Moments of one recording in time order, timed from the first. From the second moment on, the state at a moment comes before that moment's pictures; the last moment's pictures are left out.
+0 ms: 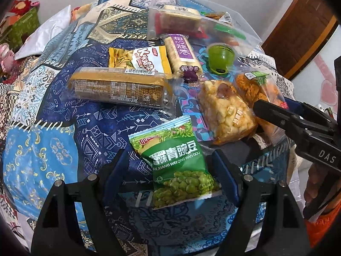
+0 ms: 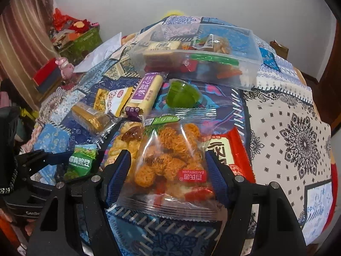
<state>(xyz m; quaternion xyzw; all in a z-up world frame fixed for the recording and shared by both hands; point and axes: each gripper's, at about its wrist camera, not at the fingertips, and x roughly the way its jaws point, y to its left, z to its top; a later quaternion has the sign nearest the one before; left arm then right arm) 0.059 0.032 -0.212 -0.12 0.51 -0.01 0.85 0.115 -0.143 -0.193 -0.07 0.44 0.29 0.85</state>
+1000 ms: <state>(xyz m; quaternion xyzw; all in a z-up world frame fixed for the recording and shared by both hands) 0.082 0.027 -0.133 -0.10 0.41 -0.03 0.91 0.124 -0.164 -0.150 -0.01 0.38 0.30 0.88</state>
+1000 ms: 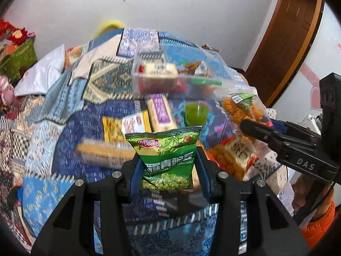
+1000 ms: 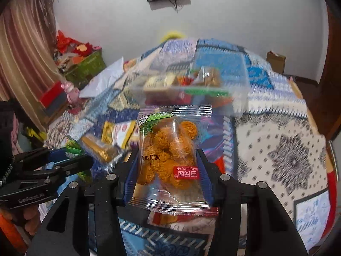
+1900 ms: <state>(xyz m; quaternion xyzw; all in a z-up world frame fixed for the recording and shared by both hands) 0.228 0.060 -0.072 -0.10 0.34 0.00 0.94 0.233 -0.179 -0.088 0.02 0.29 0.24 0.93</state>
